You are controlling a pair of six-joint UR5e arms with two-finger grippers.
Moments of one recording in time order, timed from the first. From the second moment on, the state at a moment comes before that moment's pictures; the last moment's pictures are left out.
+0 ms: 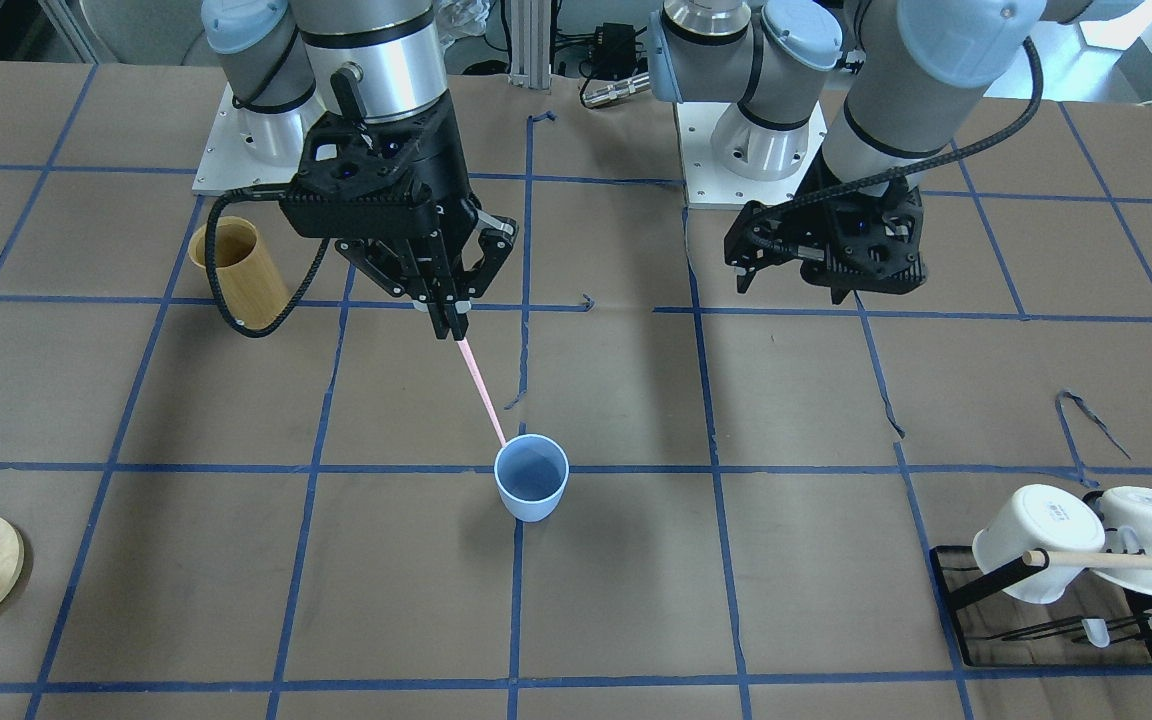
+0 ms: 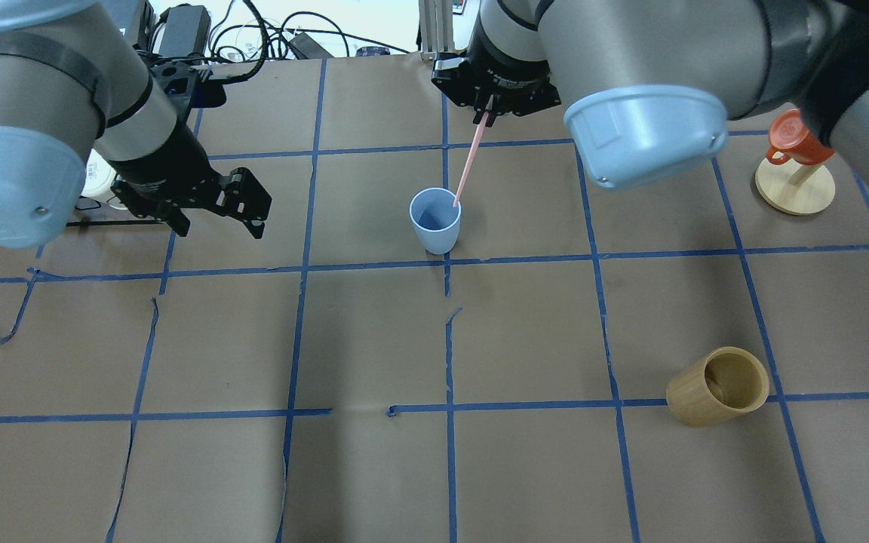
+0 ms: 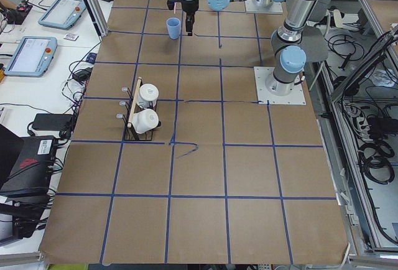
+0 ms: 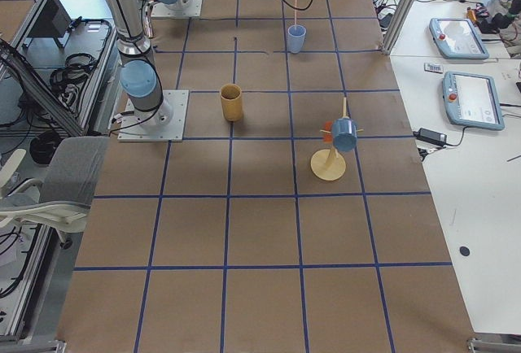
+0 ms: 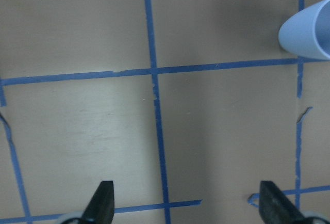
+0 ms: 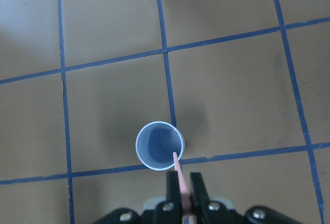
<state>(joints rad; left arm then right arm) -1.52 -1.53 -1.74 -1.48 1.56 0.14 1.88 -1.44 1.53 -1.99 -1.53 0.46</state>
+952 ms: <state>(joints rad) -1.52 -1.55 -1.61 -1.65 1.57 0.00 1.90 -1.42 1.57 -2.08 -1.49 0.47</state>
